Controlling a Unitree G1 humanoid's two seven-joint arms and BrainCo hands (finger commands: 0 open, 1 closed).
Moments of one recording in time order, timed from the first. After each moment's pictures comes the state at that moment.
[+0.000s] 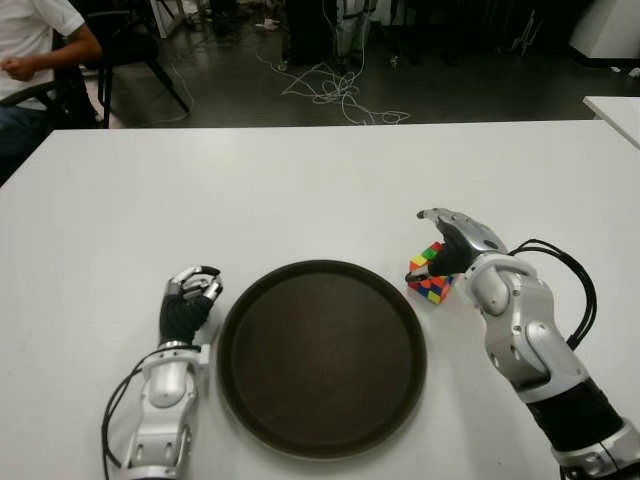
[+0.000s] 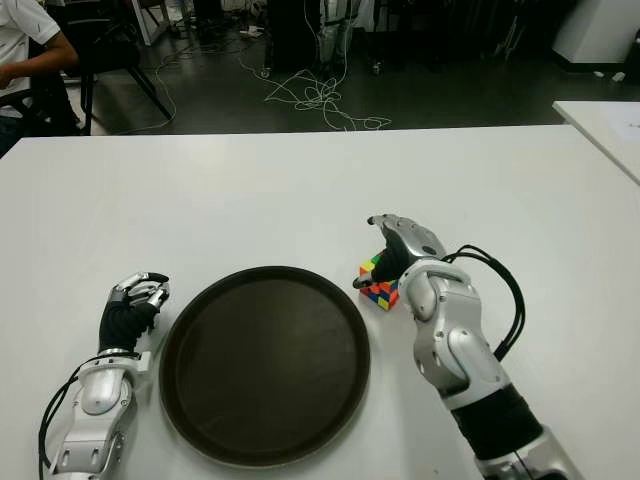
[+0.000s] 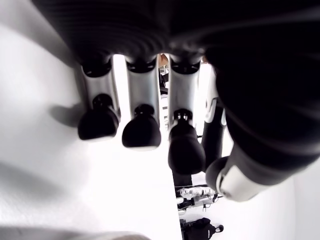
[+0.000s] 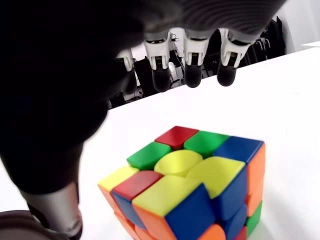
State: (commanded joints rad) left arm 0.11 0.00 0.08 0.18 0.04 -0.01 0.11; right arm -0.28 -0.33 0.35 -0.09 -0.84 0.56 0.39
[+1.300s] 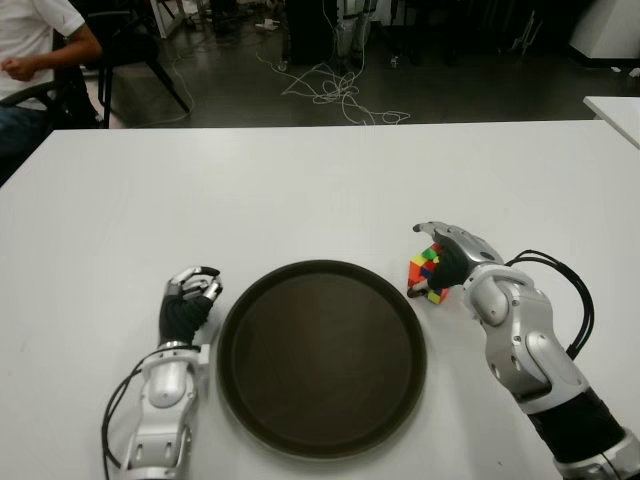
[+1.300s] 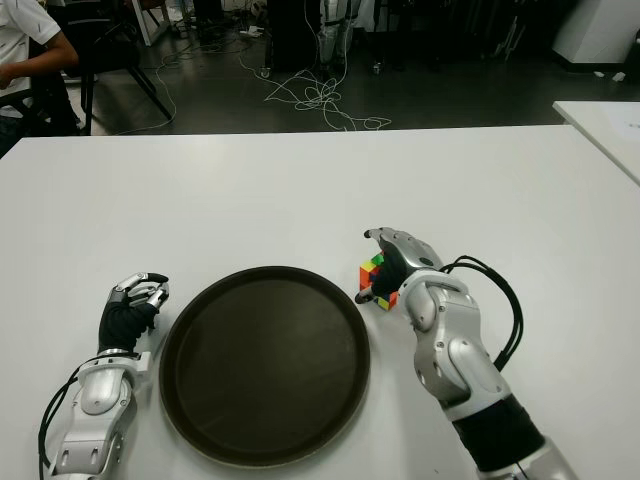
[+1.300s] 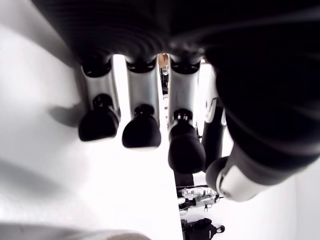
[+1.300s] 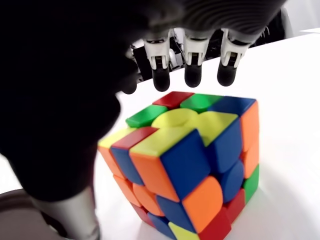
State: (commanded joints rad) left arm 0.12 0.00 0.08 0.15 0.04 0.03 0.11; right arm -0.23 -0.34 0.36 -0.13 -0.85 0.54 0.39
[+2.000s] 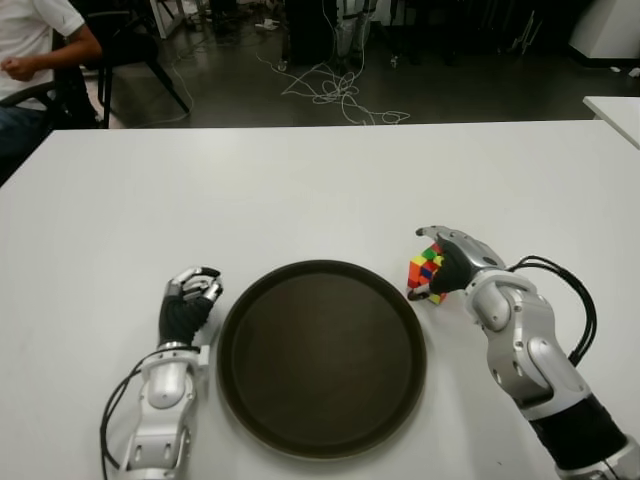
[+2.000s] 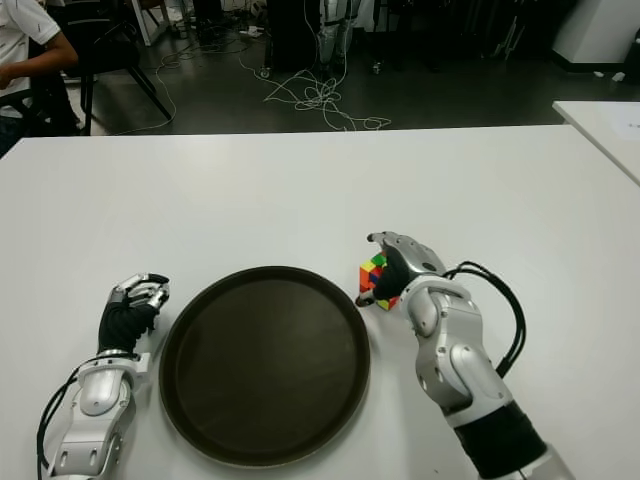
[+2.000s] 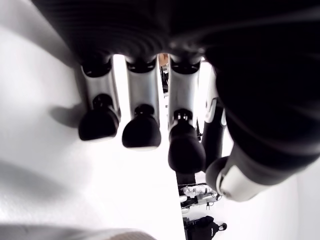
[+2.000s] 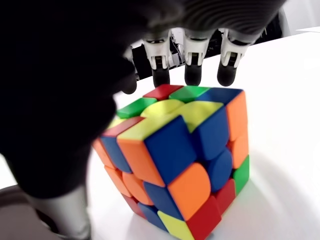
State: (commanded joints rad) left arm 0.11 0.00 0.08 0.17 0.05 0.01 0.12; right arm -0.21 -0.32 0.34 -0.15 -0.83 0.57 0.39
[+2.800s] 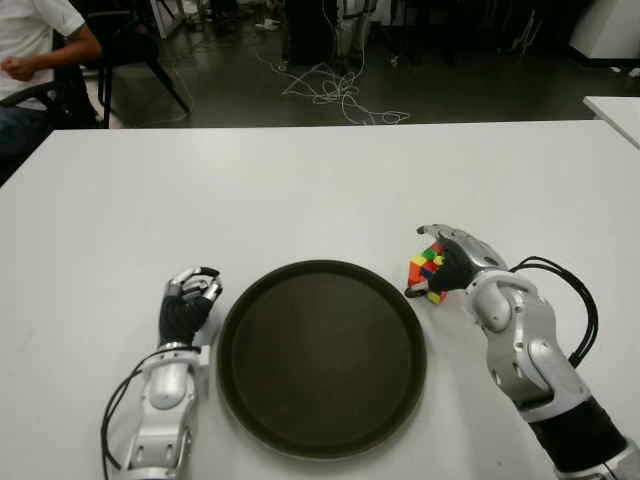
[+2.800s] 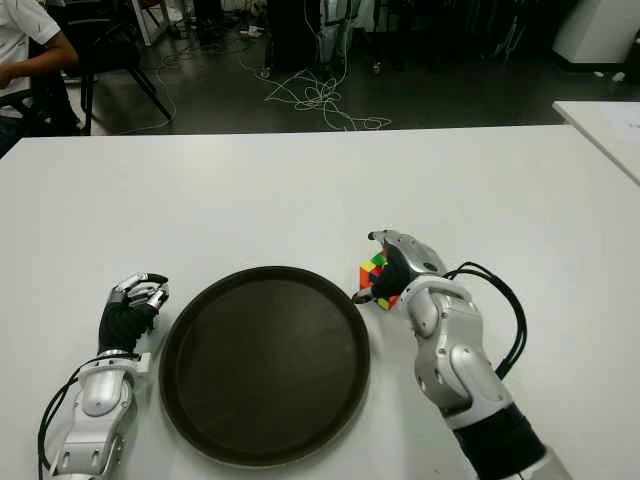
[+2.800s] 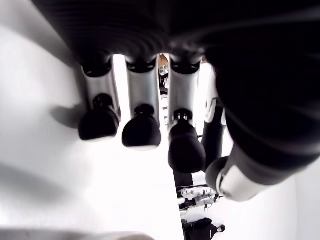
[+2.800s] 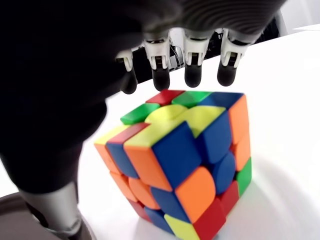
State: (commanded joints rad) left arm 0.10 0.00 0.08 0.21 0.05 -0.03 0.13; right arm -0.20 -0.34 0.35 -0.13 -0.84 0.52 0.34
